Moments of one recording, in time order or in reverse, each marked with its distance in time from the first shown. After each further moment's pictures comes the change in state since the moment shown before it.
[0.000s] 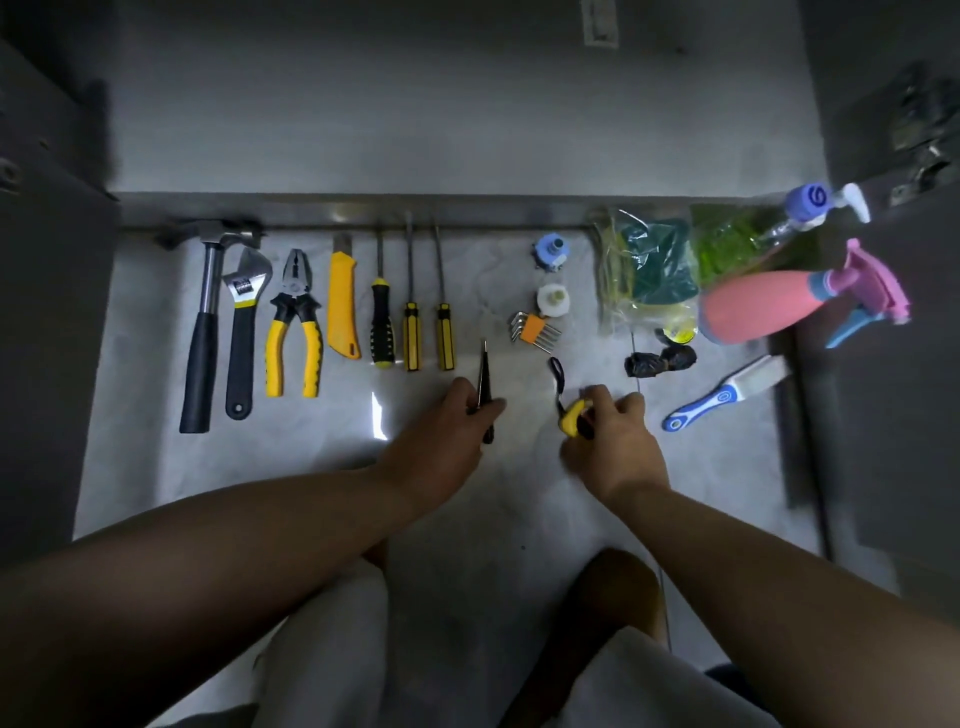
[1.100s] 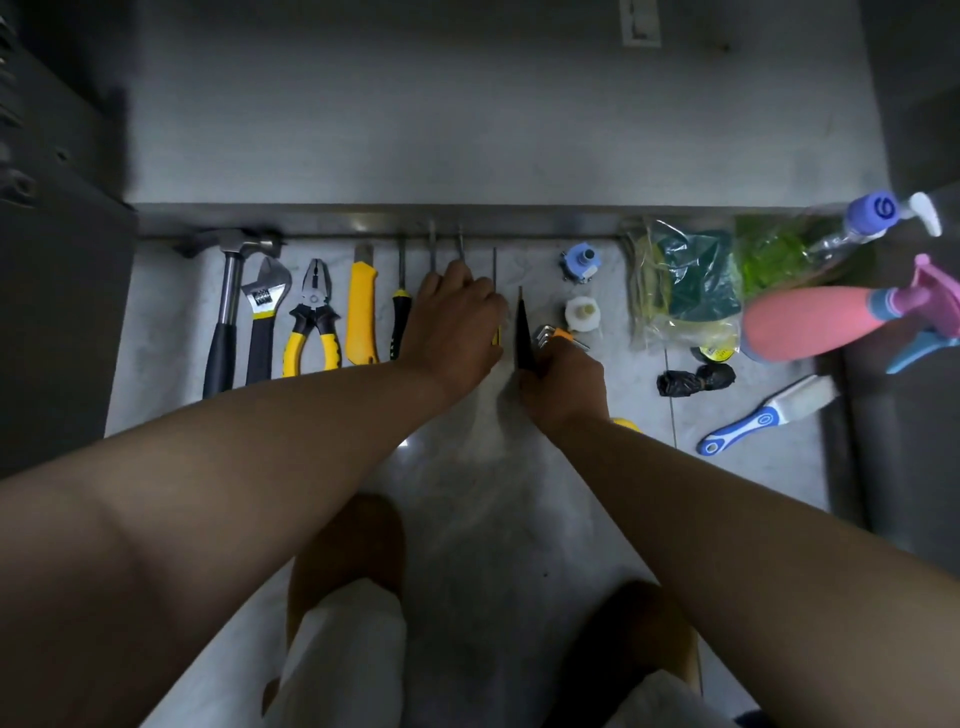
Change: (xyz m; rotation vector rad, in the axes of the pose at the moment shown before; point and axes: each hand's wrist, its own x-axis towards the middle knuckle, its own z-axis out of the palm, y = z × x) left_hand 0.089 -0.033 -0.074 0.444 0.282 -0.081; right_hand 0.054 -0.105 0.000 0.276 0.013 0.020
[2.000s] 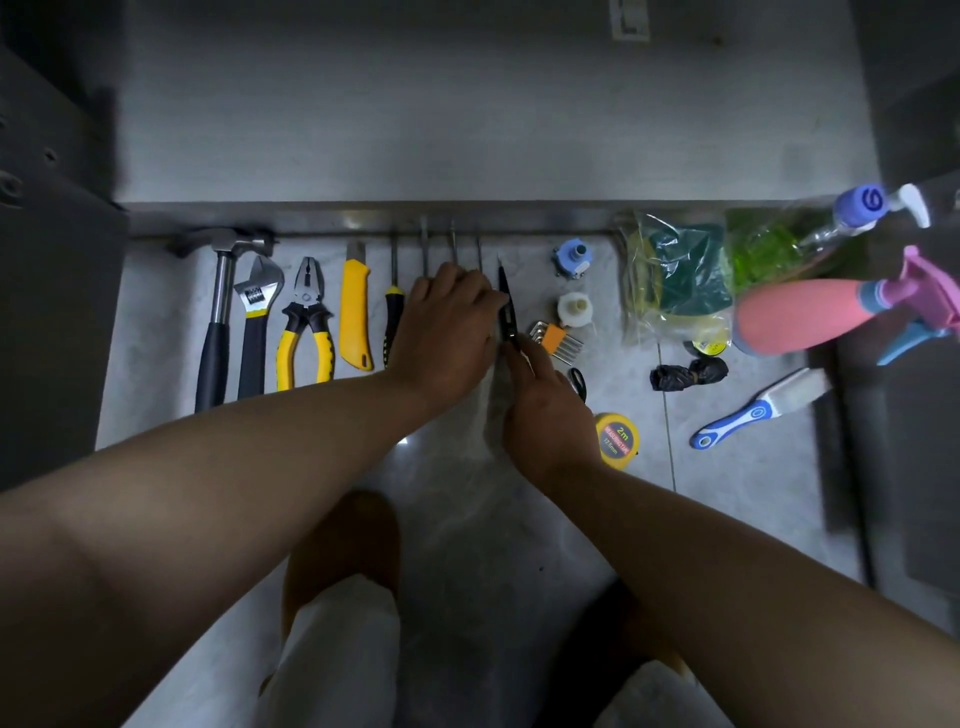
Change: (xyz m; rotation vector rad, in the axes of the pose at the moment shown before) left_hand -0.011 0.003 0.000 -0.058 0.097 0.006; right_hand -0.026 0.027 0.022 -0.272 0.000 -0.400
